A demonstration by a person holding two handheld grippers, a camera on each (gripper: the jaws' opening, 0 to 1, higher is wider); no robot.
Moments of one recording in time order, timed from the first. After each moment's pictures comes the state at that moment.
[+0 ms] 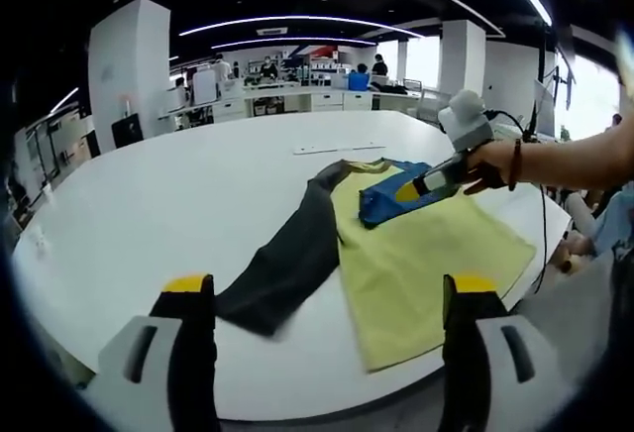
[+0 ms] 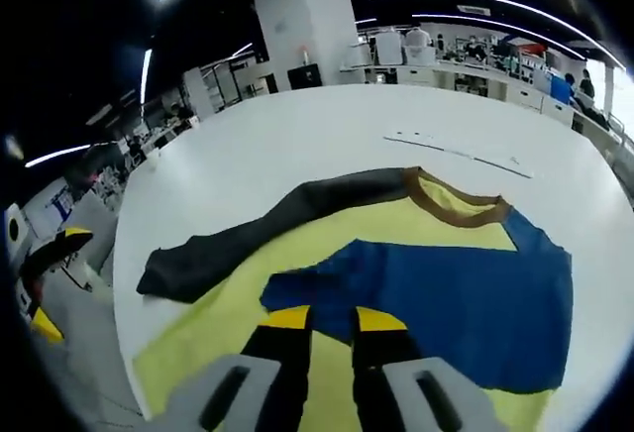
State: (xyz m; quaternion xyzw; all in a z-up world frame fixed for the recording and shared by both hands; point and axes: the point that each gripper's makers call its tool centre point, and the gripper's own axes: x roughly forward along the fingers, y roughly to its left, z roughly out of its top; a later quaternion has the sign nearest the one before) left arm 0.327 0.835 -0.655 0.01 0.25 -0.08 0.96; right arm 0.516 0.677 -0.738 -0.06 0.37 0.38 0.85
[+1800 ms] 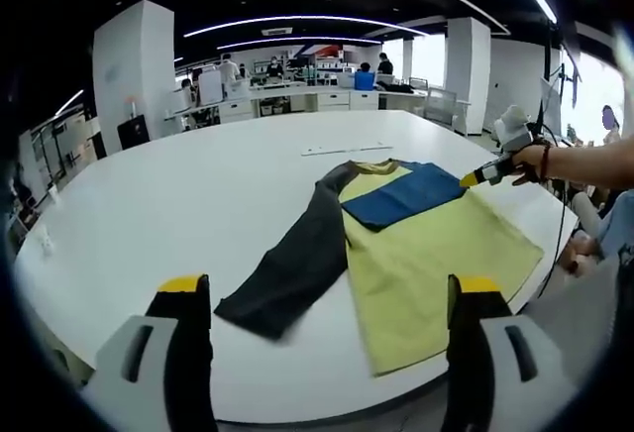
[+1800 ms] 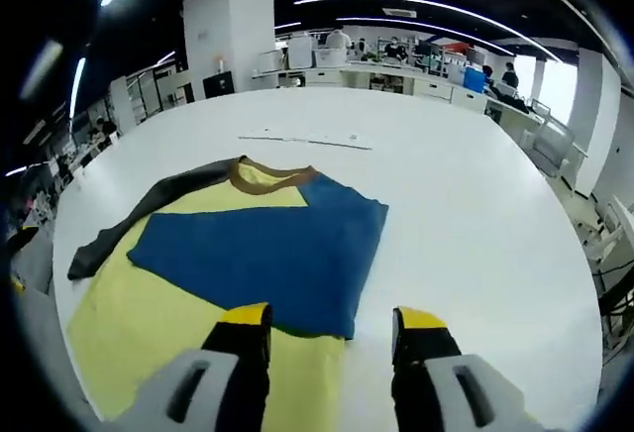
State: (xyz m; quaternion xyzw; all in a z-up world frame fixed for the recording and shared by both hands) left arm 0.332 0.839 -0.651 0.02 0.25 -0.06 0.97; right arm 0.561 0.484 -0.745 -0.06 0.36 0.20 0.91
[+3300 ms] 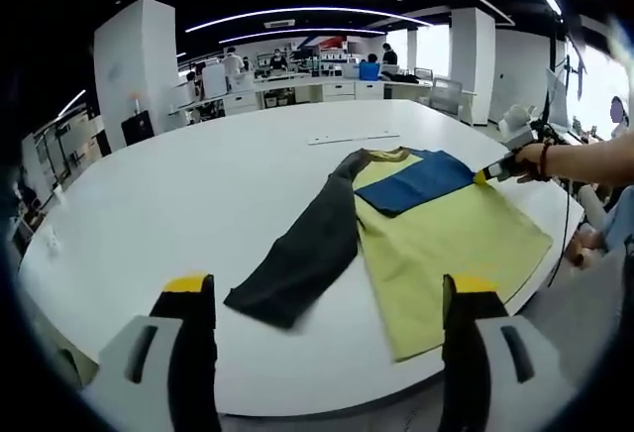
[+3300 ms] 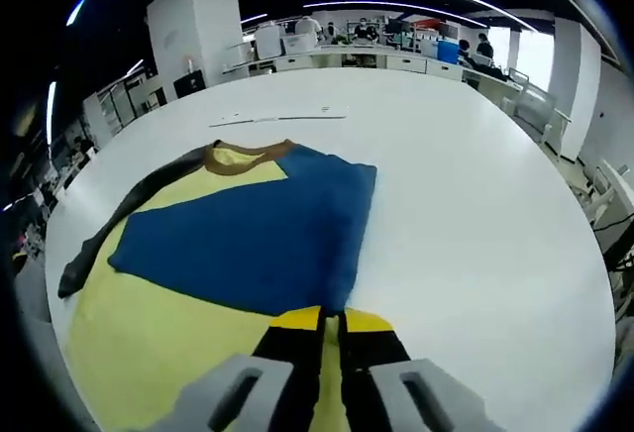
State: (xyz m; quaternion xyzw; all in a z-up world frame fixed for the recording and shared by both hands) left arm 0.328 0.851 -0.663 0.03 0.27 -0.05 0.96; right arm 0.556 0.474 -0.773 -0.04 0.40 0.16 0.90
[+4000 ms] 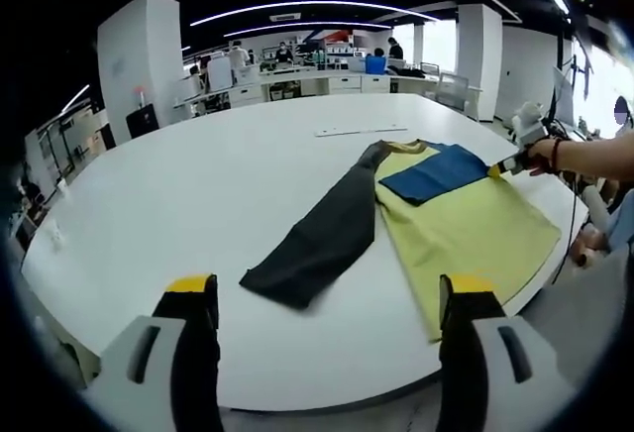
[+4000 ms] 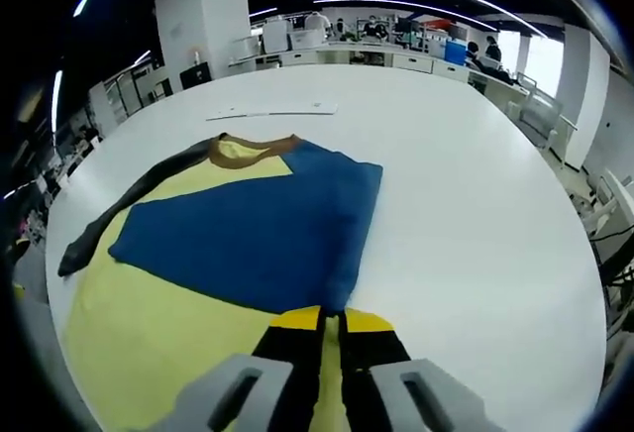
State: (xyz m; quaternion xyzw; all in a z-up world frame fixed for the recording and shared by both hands) left arm 0.324 0.860 -0.668 0.03 0.29 -0.04 0.96; right arm 0.559 0.443 -0.772 -0.05 0.41 0.18 0.89
